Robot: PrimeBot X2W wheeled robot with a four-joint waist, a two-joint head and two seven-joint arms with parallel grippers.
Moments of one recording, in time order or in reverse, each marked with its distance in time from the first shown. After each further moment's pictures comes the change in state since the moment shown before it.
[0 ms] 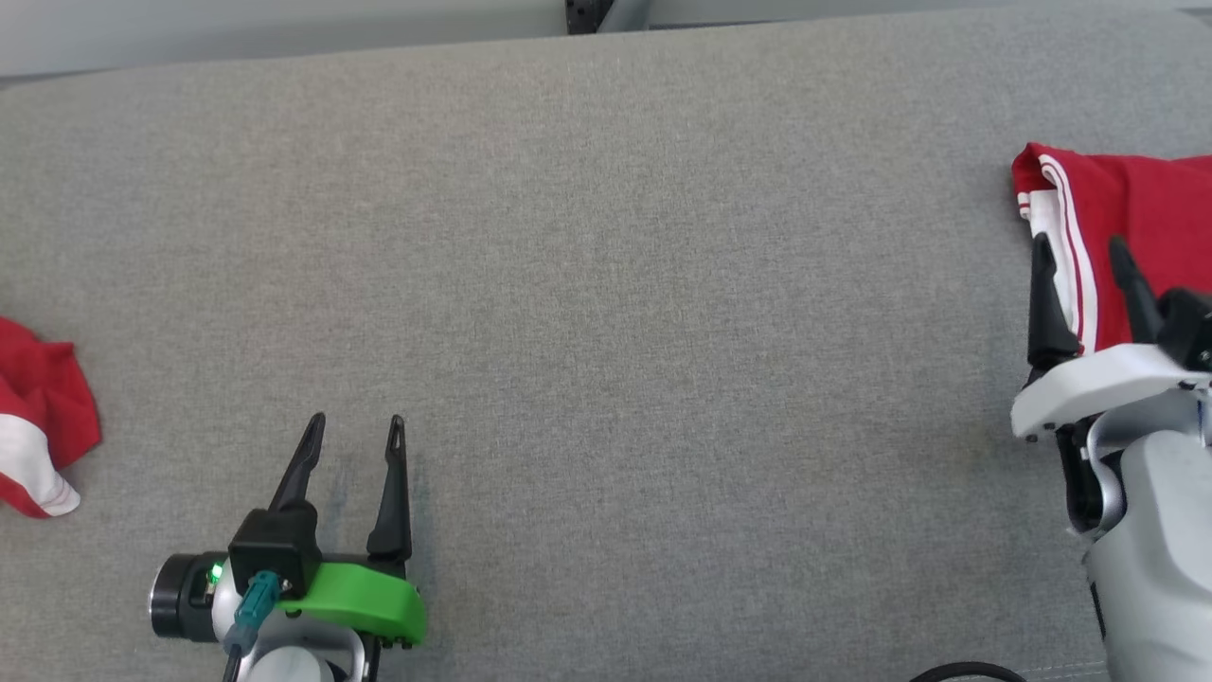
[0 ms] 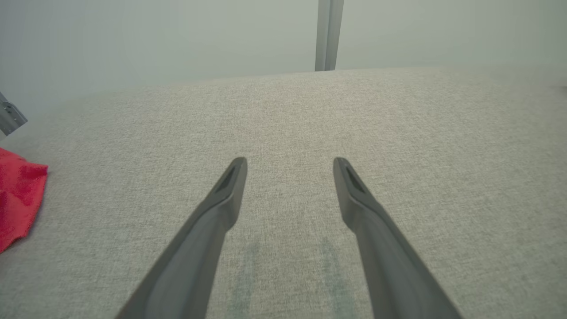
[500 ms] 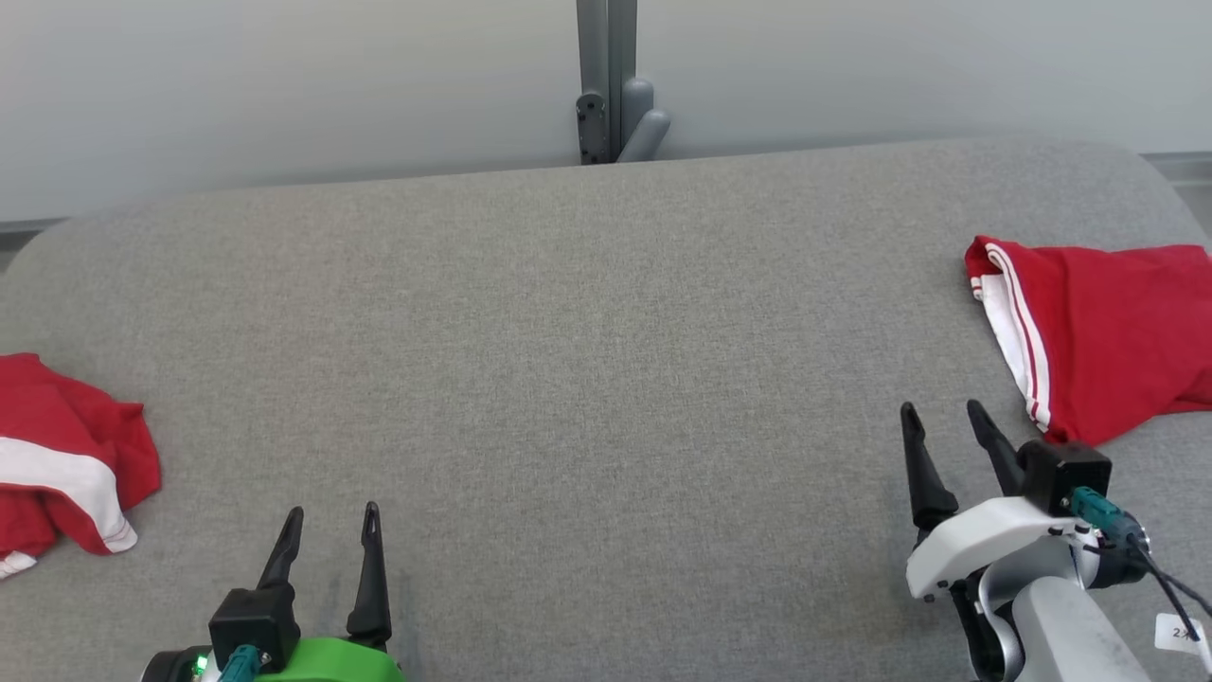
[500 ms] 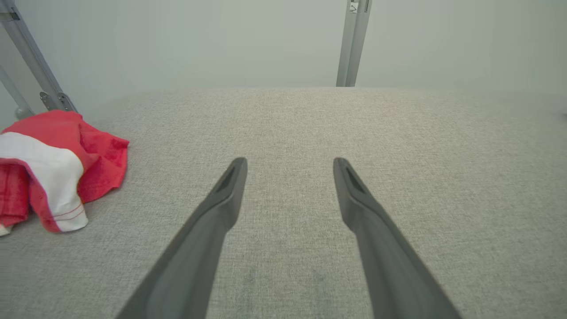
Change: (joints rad) left arm 0.136 0.000 0.046 0.029 -0.052 0.025 0.000; right arm 0.246 0.112 0.141 -0.040 0.013 0.000 0.000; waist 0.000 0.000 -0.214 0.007
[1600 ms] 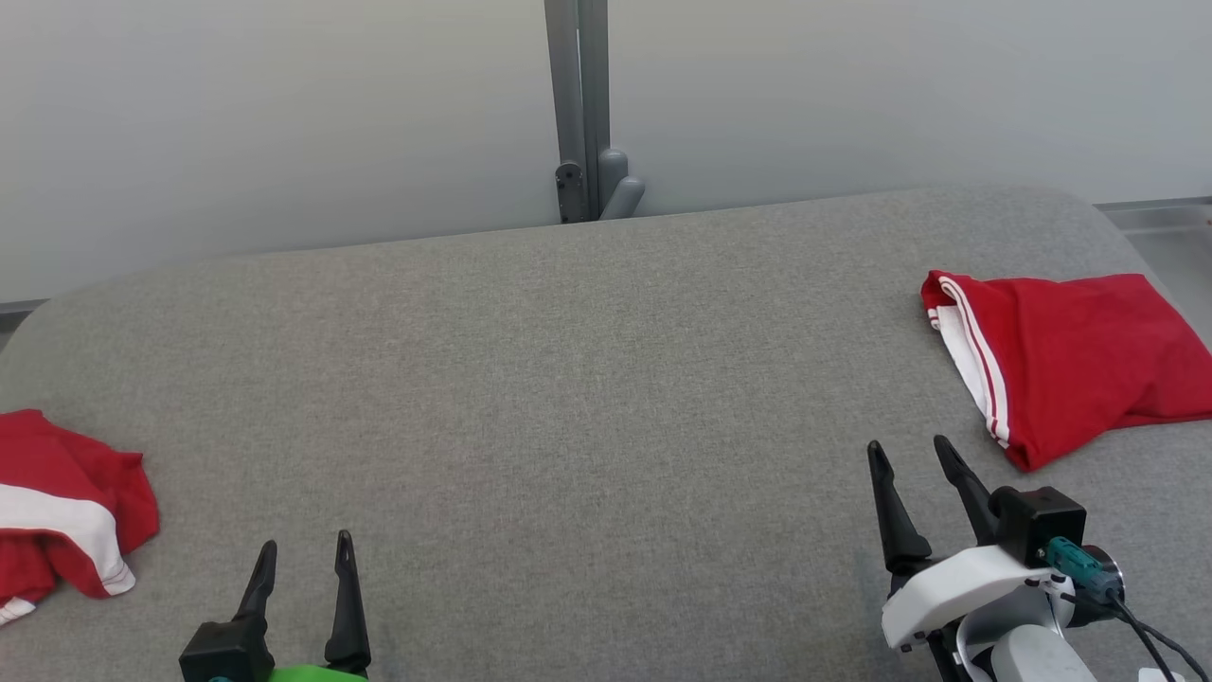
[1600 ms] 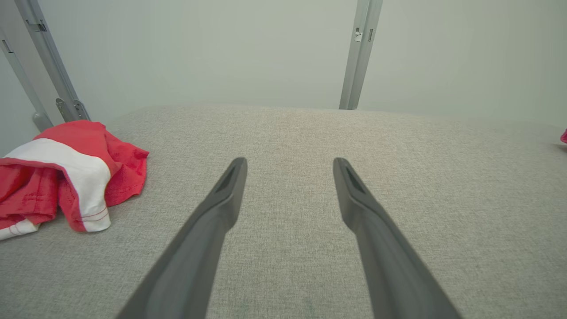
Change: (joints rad) left arm 0.055 0.000 0.039 -0.020 -0.045 0.017 0.000; right arm 0.121 0.037 0.042 -0.135 -0.020 0.000 0.000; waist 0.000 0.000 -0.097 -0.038
